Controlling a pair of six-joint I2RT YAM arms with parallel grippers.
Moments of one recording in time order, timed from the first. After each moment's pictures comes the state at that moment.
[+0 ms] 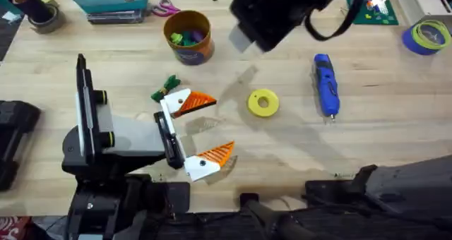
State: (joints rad) left arm -0.02 0.01 0.01 -0.13 1.17 0.06; right arm 0.82 1.65 1.96 -1.44 0.06 0.02
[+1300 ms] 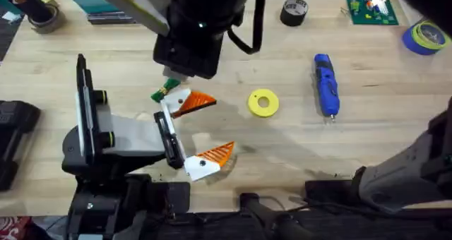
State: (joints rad) left arm -0.02 0.01 0.01 -0.13 1.17 0.06; right arm 1.03 1.86 2.19 -1.42 -0.02 -0.35
